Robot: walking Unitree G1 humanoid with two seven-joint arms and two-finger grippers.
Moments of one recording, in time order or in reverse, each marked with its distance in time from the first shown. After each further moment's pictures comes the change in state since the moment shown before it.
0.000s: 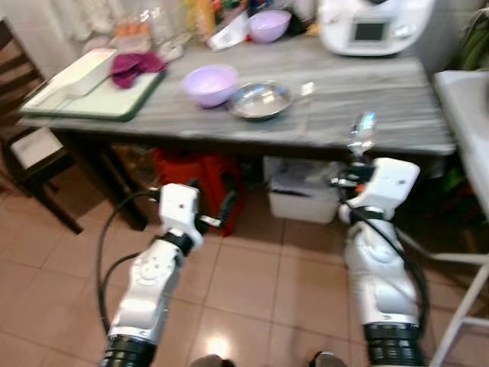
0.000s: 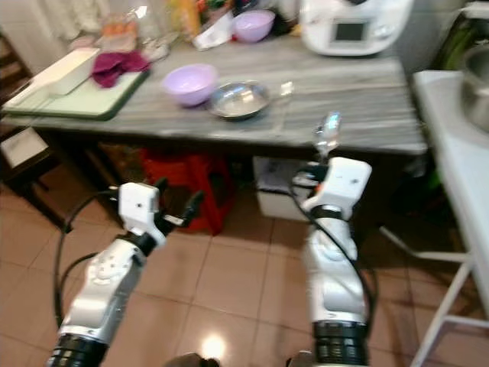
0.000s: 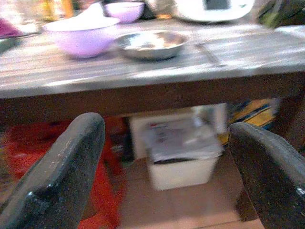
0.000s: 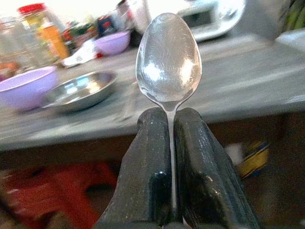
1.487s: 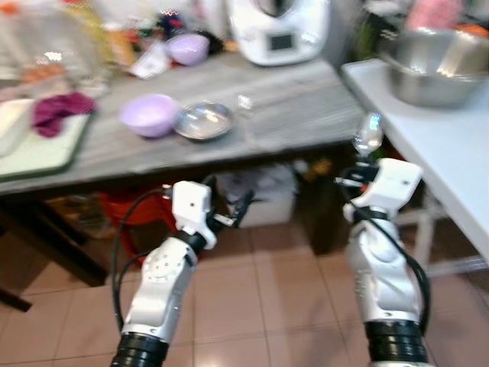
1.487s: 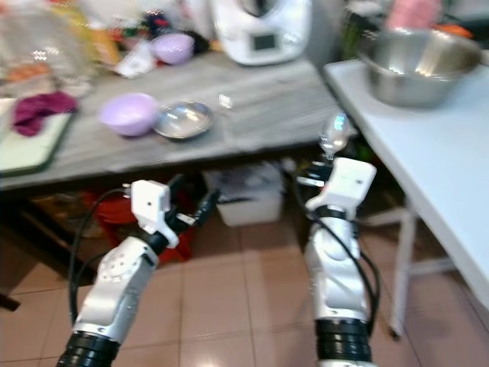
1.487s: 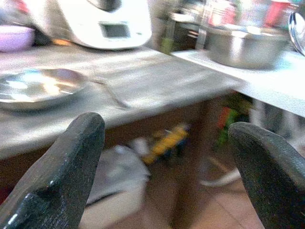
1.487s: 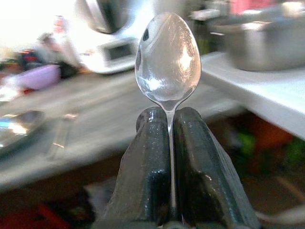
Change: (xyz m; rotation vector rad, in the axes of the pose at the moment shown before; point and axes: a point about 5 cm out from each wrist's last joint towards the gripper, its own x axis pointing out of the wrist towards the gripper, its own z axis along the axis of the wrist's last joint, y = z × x) left arm 0.008 -0.022 0.006 -0.085 -0.059 -0.103; right arm 0.005 -0.008 0.003 -0.020 -0.028 -0.018
